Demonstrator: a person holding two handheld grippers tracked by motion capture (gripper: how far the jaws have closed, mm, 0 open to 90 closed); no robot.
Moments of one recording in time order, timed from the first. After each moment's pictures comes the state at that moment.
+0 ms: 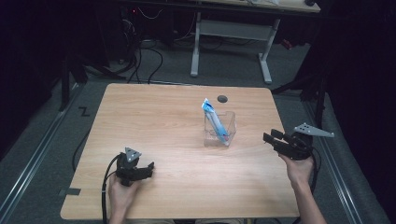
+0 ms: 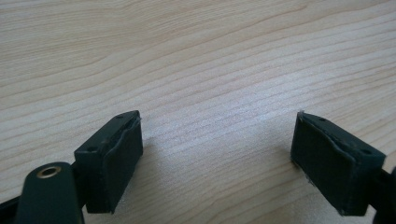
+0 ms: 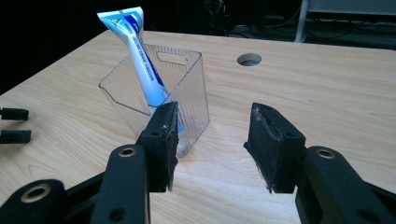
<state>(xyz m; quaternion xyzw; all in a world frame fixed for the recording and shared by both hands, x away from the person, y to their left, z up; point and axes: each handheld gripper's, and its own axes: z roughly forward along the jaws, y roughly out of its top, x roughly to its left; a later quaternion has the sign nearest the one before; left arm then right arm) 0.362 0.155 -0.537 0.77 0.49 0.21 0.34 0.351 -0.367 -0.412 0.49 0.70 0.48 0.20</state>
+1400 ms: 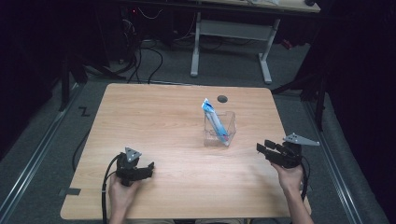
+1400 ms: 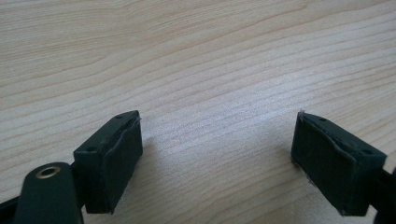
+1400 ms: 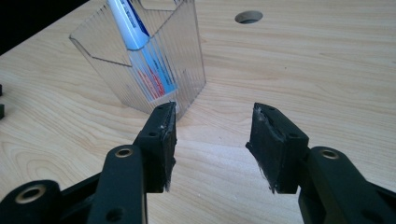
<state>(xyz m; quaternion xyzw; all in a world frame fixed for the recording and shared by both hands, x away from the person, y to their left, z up) 0.362 0.155 -0.537 0.77 0.49 0.21 0.34 0.350 -0.359 -0.460 0.51 0.71 0.45 0.18</state>
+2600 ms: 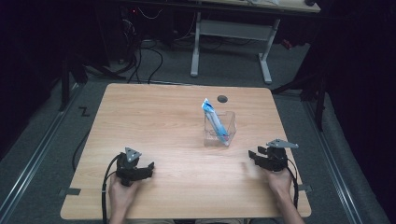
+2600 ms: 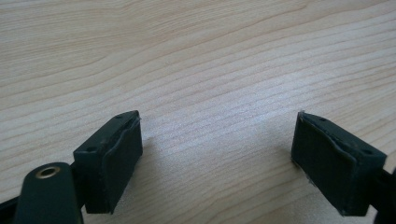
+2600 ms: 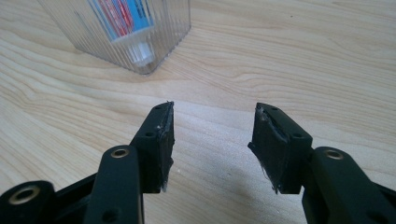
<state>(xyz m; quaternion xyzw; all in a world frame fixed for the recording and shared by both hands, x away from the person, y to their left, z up) 0.362 0.155 -0.537 0.77 0.49 0.21 0.34 0.362 -0.337 -0.503 0.52 0.75 0.36 0.20</state>
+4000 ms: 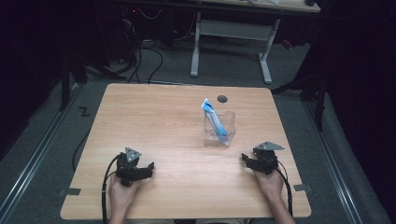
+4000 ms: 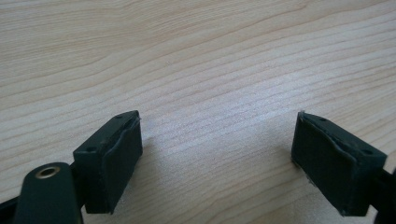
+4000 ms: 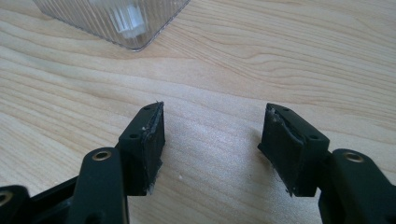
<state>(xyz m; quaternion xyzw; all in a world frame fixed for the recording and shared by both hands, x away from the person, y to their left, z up) 0.362 0.155 -0.537 0.77 0.49 0.21 0.34 0.371 -0.317 -0.531 0.51 0.76 0.32 0.23</state>
